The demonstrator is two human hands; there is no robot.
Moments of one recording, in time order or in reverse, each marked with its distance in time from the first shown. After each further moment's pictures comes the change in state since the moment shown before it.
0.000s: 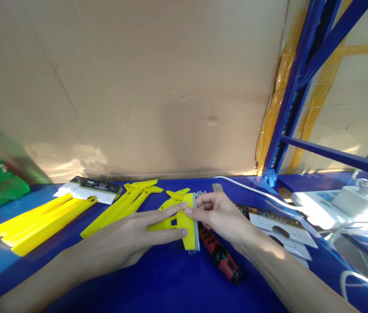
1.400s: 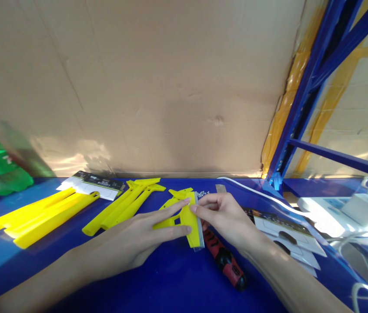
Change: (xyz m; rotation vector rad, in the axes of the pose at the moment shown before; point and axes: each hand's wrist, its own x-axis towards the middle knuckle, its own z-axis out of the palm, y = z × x) left_hand 0.001 0.007 0.004 -0.107 -0.003 -0.086; right_hand 0.010 0.016 -0.003 0.076 -0.003 -0.071
